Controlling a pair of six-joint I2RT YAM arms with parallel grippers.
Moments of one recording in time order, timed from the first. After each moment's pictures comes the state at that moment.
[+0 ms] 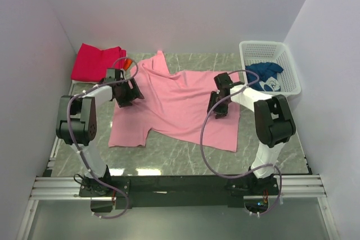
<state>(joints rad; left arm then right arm) -0.07 1.83 1.12 -0.26 0.26 -0.52 0.31 1.82 1.15 -0.58 -0.09 0.57</state>
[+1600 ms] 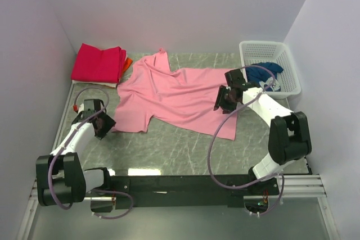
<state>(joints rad) 0.10 1.19 0.59 -0.45 -0.13 -0.78 0.26 1.61 1.13 -0.65 -0.07 0.56</state>
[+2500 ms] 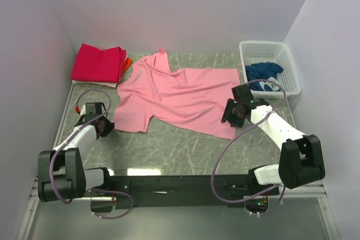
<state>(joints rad) 0.10 1.23 0.51 -0.26 -0.10 -0.77 0.25 1.34 0.87 -0.64 0.00 0.60</state>
